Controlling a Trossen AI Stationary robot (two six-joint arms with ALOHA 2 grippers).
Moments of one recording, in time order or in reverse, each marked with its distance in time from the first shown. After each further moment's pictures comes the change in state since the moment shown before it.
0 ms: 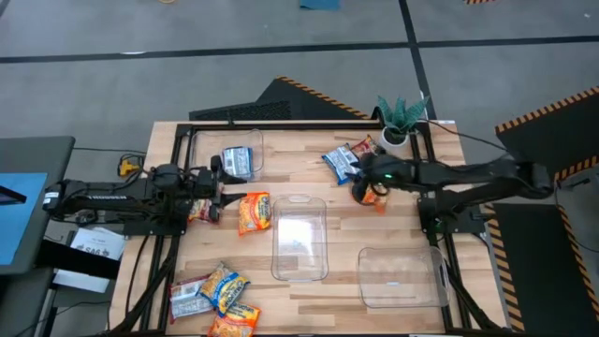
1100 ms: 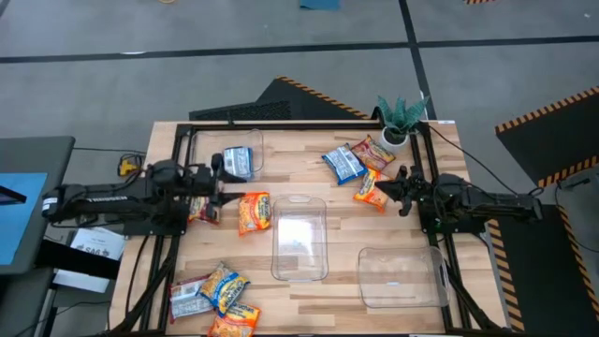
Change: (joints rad) left arm 0.076 -0.001 0.000 0.061 0.159 -0.027; right arm 0.096 -1.091 -0.547 0.126 -0.172 0.290
